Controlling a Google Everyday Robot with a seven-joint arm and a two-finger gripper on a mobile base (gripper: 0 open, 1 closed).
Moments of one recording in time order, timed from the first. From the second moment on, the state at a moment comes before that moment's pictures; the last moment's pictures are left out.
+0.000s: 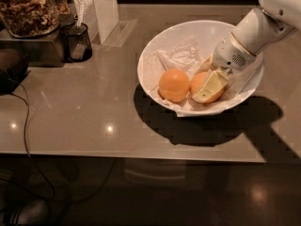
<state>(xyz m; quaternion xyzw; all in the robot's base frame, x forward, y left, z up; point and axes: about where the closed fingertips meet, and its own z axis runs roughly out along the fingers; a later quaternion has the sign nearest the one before) 0.554 -0.144 0.858 -0.61 0.75 0.21 0.18</state>
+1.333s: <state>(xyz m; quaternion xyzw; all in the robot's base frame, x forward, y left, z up) 0.552 -0.157 0.934 -0.58 0.72 0.18 0.33</state>
